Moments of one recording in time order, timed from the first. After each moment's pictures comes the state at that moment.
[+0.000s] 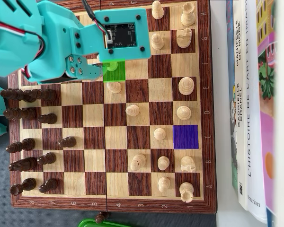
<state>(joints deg) -16.9 102.6 113.4 57.7 103.5</state>
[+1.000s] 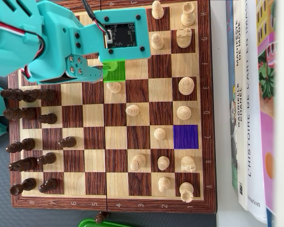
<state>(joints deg) -16.9 102.6 113.4 57.7 103.5</state>
